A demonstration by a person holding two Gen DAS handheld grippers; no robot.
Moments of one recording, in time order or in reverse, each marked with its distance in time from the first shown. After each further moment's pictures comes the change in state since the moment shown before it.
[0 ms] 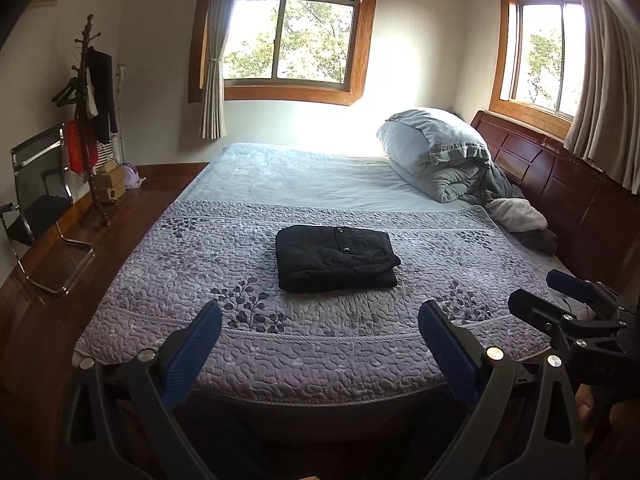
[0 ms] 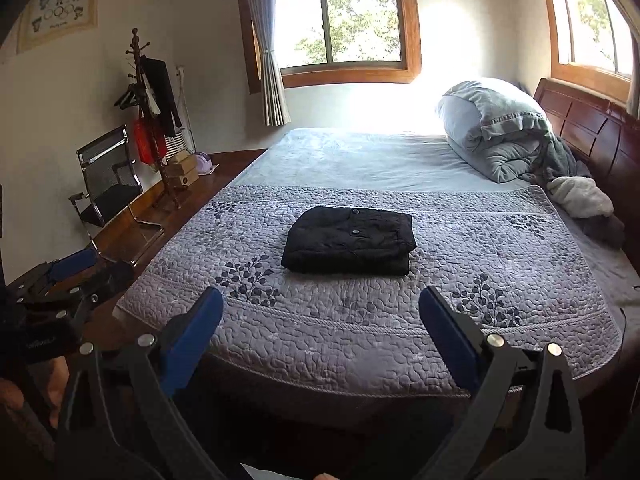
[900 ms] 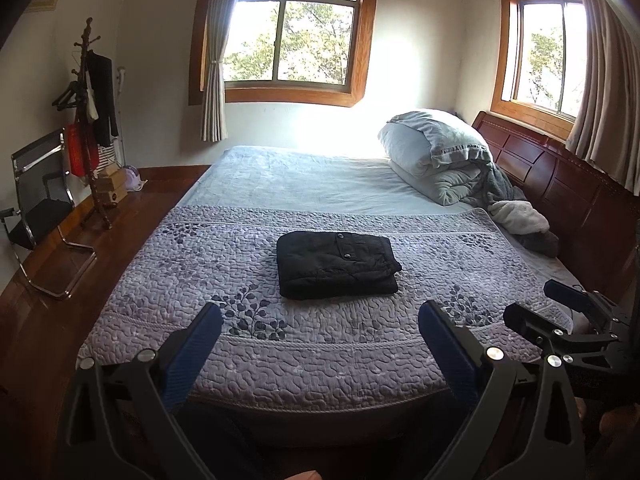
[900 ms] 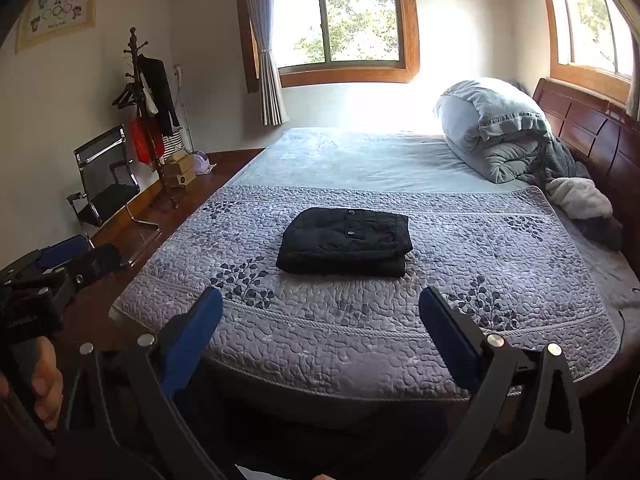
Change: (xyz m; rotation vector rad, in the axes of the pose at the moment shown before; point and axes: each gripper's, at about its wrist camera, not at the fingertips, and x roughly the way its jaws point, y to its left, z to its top) left arm 0.000 -0.005 0.014 0.007 0.000 0.009; right arm 0.007 -0.008 0.003 0.003 0.002 -0.005
